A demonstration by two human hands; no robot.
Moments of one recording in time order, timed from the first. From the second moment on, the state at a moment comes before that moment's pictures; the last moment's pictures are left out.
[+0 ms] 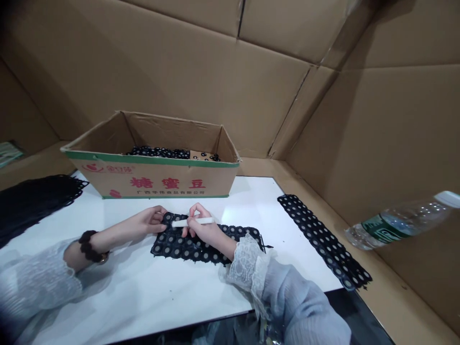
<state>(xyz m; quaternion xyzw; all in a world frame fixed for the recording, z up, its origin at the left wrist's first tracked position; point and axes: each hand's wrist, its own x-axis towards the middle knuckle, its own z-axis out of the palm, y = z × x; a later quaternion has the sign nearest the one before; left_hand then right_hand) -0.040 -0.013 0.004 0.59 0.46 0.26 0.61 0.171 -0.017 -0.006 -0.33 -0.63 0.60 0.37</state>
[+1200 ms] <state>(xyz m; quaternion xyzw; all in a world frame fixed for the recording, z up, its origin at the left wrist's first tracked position) -0.053 -0.010 0.010 0.61 0.52 0.26 0.54 0.153 -0.028 -0.016 -0.38 -0.59 0.59 0.40</state>
